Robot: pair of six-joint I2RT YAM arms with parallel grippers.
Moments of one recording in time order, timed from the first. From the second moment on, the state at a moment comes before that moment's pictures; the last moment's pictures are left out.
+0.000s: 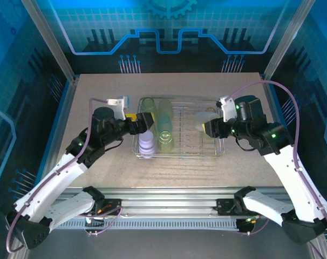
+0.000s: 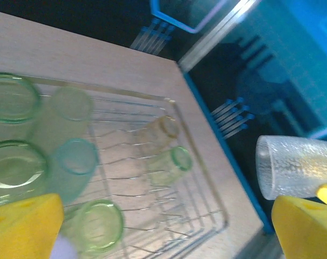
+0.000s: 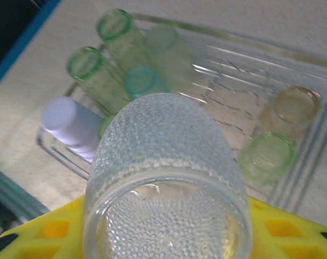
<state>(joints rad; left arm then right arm) -0.53 0.92 0.94 -0.35 0.10 -0.63 0.42 1.01 1.31 -1.05 -0.16 0.15</state>
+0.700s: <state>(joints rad) -0.53 0.84 0.89 -0.45 -0.12 -0.55 0.39 1.14 1.19 -1.15 -0.02 0.14</state>
